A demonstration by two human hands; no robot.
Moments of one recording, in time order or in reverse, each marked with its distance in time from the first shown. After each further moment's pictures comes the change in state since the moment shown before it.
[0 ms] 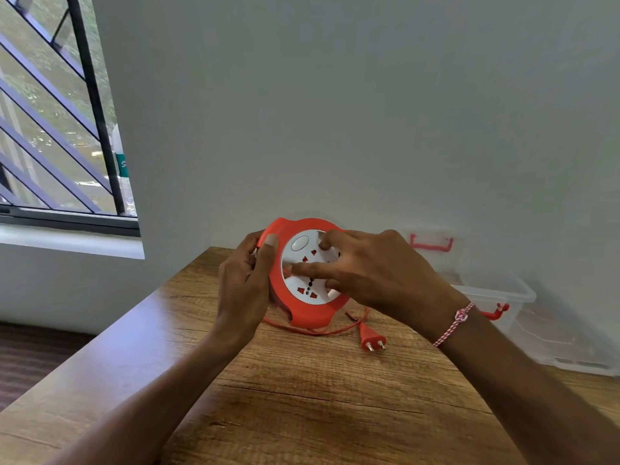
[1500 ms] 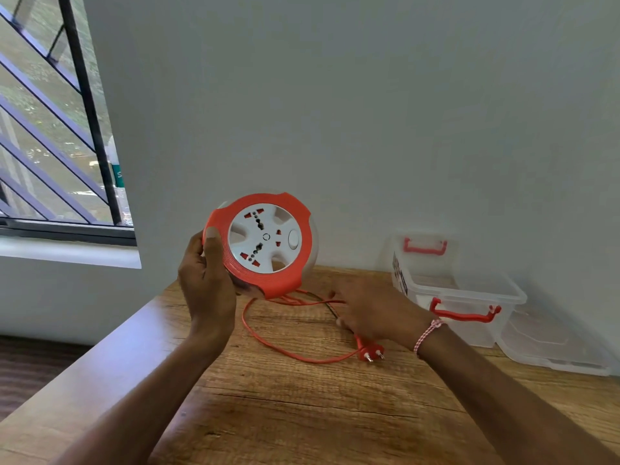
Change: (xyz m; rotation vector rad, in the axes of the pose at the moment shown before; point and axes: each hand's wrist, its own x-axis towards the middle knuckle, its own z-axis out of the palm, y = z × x) left_hand 0.016 0.002 -0.016 -0.083 0.388 -0.037; right_hand -0.015 -0.012 0.070 0.558 -0.481 0.486
